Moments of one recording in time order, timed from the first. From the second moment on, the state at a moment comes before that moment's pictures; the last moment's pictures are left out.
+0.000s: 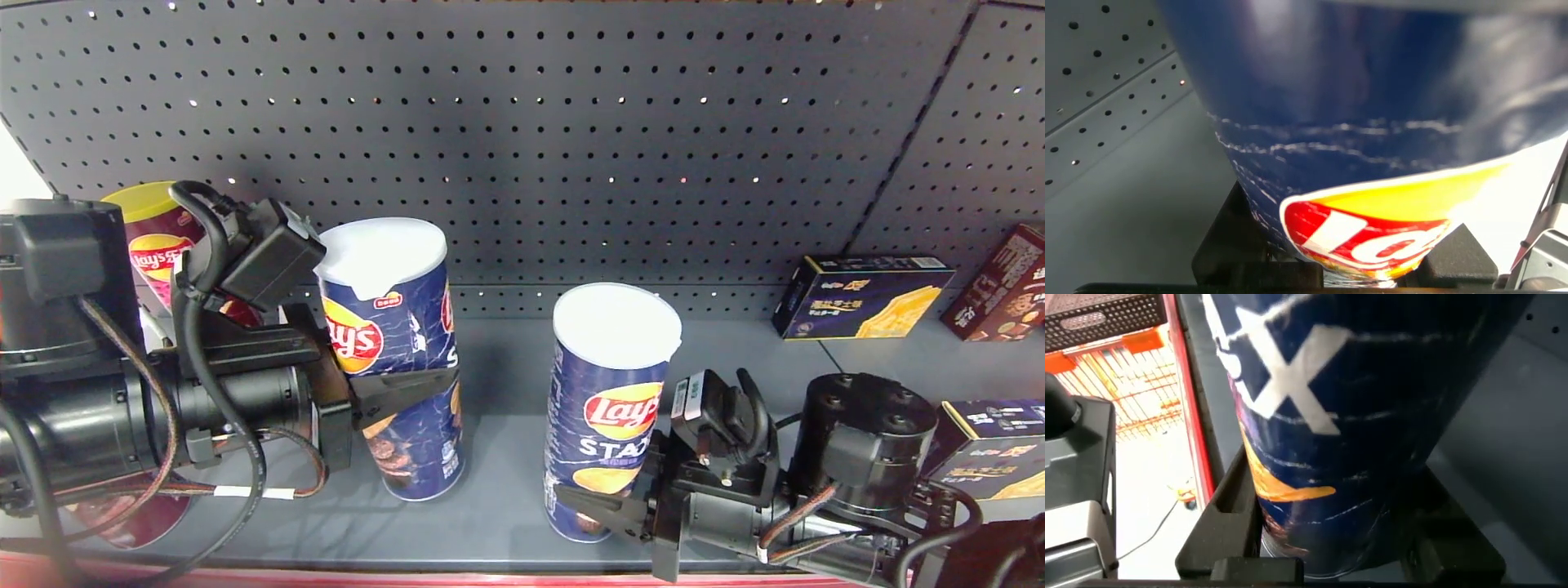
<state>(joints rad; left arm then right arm) -0.45 1.38 -0.76 -0.37 -0.44 0.17 0.77 1.78 -0.49 -1.18 0.39 -0.17</state>
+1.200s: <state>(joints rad) -0.45 1.38 -0.75 -0.37 -0.44 0.17 0.77 1.51 -0.29 -1.17 0.39 -0.18</state>
